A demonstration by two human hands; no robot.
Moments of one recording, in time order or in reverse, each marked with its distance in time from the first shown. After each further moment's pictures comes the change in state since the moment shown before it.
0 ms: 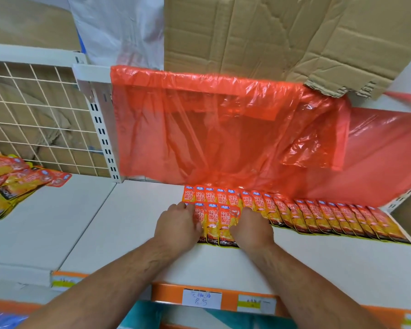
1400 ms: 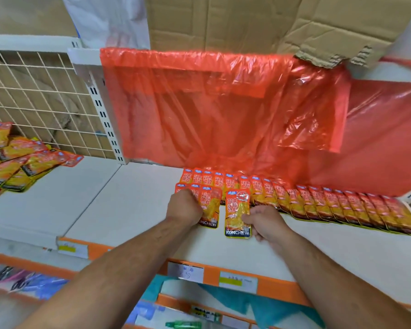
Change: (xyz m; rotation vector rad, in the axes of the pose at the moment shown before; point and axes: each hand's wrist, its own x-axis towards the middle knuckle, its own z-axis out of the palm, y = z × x) left_hand 0.005 0.058 0.005 -0.425 -0.044 -0.527; right_hand 0.007 0.079 -0.007 0.902 -0.425 0.123
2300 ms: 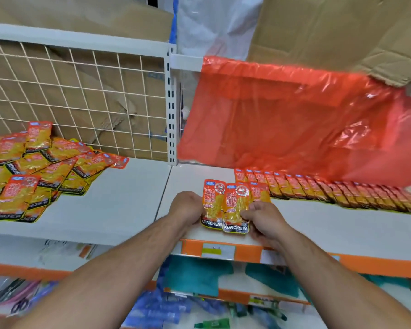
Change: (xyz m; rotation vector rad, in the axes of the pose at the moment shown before) left_hand 0.028 -0.169 -0.150 -0.478 -0.265 -0.044; right_hand -0.061 -0.066 0.215 0.060 0.139 -0.055
